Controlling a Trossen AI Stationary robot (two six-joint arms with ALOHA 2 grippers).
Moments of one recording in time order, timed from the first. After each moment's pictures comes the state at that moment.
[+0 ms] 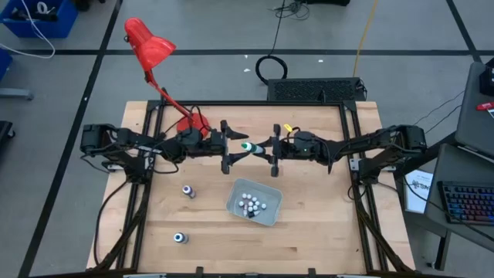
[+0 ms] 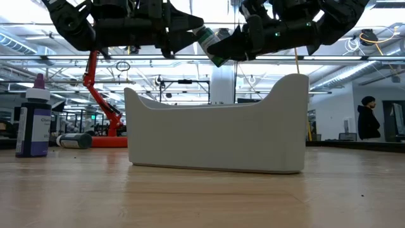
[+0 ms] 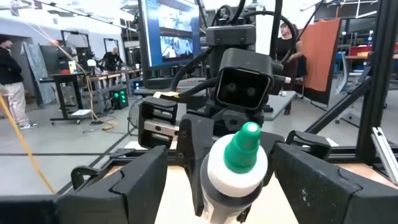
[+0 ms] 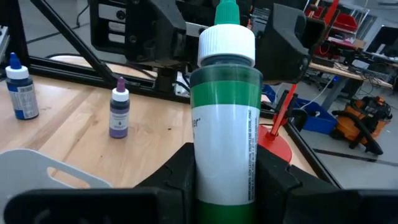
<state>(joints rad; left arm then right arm) 0.14 1.49 0.63 0.99 0.11 0.04 -0.10 1.48 0.69 0.67 0.00 -0.23</state>
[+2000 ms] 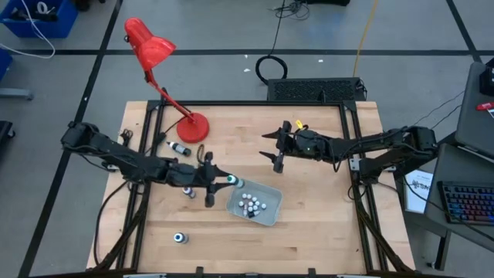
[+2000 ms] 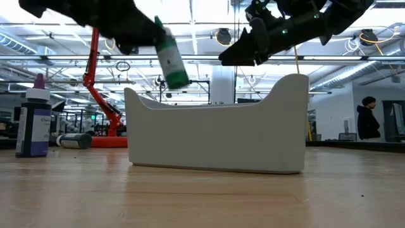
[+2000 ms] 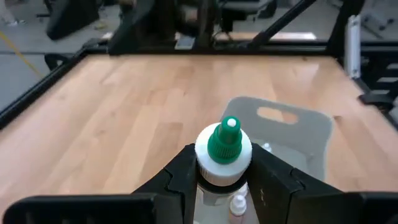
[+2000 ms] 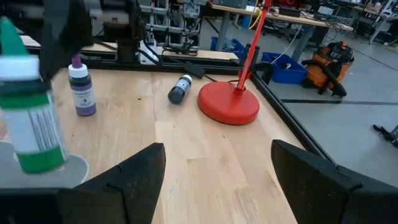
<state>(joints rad) -0.29 1.26 0.63 0.29 -0.34 -0.12 -0.10 1.36 0.69 0.41 0.18 -0.12</state>
